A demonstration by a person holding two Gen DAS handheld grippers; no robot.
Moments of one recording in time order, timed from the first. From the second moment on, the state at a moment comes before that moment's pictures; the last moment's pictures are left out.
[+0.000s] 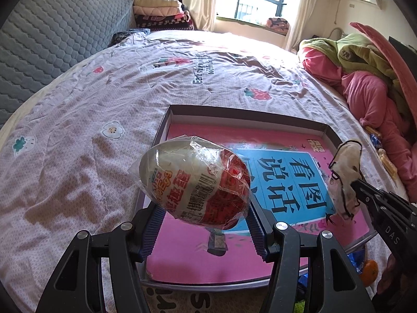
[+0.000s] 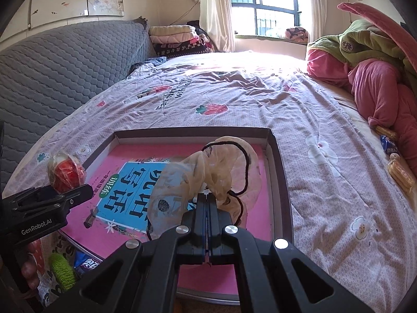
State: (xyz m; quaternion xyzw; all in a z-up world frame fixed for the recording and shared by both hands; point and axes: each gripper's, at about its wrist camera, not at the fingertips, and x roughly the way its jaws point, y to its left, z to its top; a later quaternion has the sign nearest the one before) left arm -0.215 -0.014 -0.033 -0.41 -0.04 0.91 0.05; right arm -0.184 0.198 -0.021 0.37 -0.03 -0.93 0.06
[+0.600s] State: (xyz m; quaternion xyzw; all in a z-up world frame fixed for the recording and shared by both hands) left arm -0.225 -0.007 -0.054 -0.45 -0.03 0.89 0.06; right arm -0.186 0.199 -0.031 0.40 -0.03 -0.92 0.06
